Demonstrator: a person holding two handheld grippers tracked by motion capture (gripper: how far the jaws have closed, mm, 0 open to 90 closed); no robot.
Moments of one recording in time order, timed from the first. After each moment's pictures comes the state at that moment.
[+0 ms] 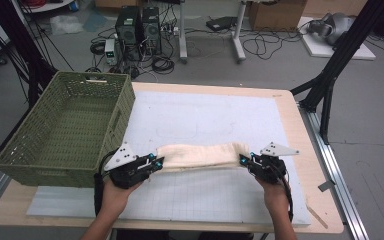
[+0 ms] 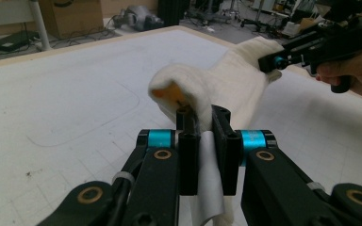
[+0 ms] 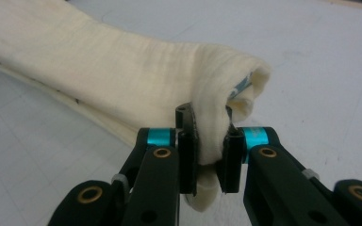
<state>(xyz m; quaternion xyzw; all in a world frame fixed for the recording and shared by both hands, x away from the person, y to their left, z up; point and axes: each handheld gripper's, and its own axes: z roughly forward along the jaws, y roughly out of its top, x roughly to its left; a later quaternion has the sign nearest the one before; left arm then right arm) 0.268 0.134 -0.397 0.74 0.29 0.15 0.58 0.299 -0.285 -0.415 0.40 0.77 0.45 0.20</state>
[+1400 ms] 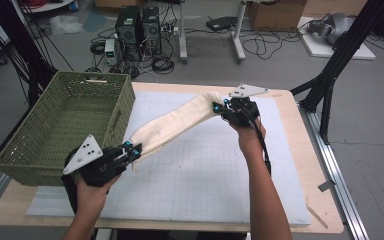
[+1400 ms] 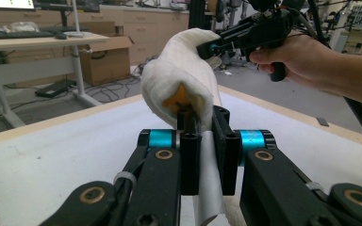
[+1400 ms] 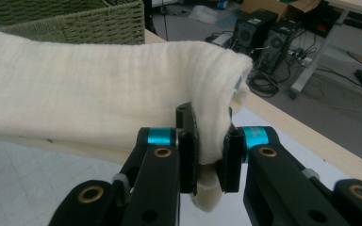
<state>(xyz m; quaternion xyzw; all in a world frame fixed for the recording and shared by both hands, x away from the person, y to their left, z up) 0.246 0.179 -0.346 0.68 0.29 0.22 0.63 0.403 -0.195 -0.311 0.31 0.79 0.47 0.24</state>
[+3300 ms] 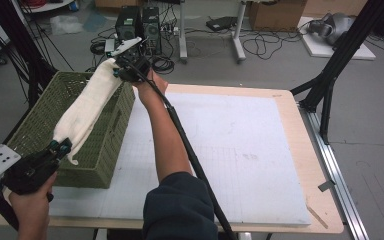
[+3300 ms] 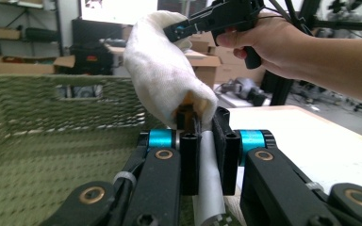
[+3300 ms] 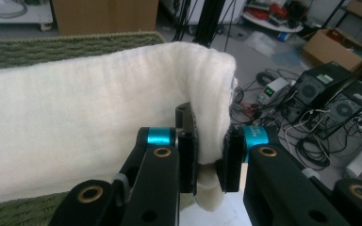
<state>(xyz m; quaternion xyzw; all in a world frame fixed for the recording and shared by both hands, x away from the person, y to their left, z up) 0.218 0.310 -0.352 0.58 0.43 0.33 0.60 0.507 0.085 -0.269 0.17 0.85 0.46 0.22</state>
